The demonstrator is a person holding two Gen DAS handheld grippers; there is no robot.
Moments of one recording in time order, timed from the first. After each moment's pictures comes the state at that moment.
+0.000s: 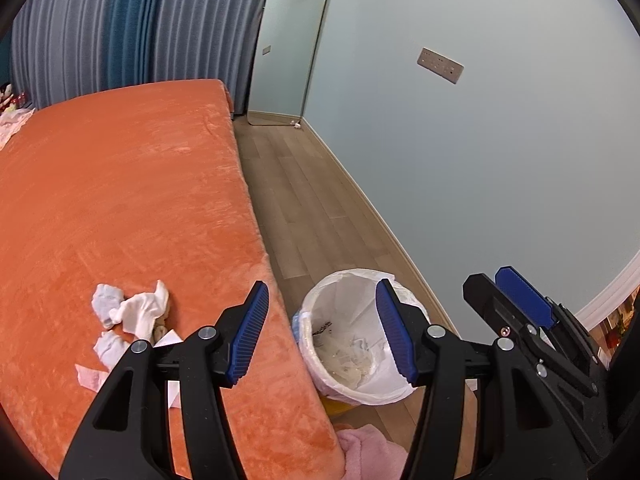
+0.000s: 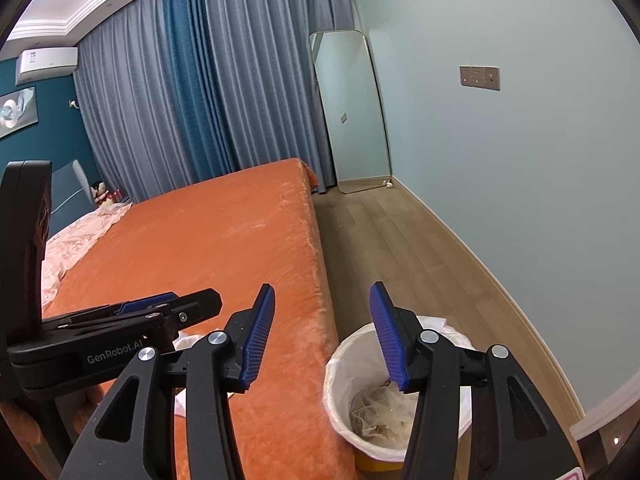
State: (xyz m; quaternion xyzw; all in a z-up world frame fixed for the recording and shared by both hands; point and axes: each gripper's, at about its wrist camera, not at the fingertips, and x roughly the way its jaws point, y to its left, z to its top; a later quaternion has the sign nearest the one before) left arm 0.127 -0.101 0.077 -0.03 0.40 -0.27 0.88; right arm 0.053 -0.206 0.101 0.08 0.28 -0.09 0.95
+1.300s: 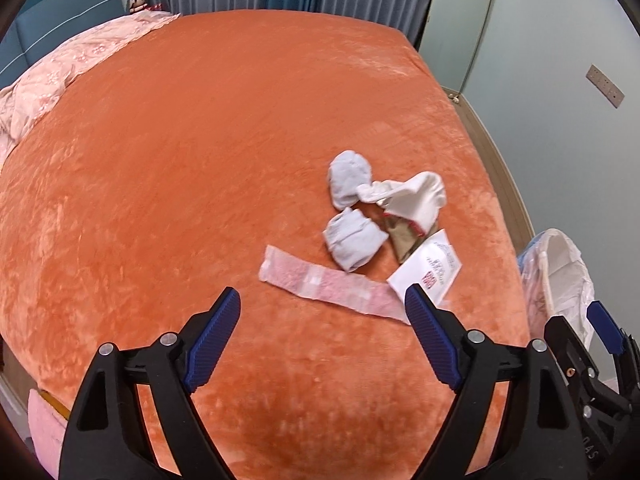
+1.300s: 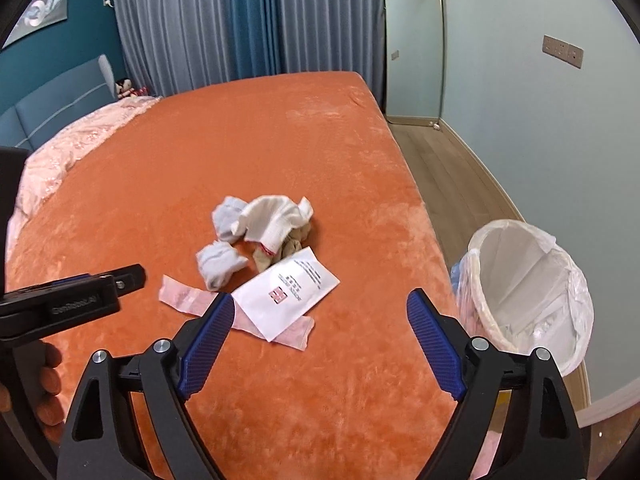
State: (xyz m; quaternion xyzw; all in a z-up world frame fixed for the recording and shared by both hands) left arm 0.136 0.146 -0.078 -0.06 0.49 -0.03 0.87; right arm 0.094 -0.024 -0.064 0.00 0.41 -0.05 0.91
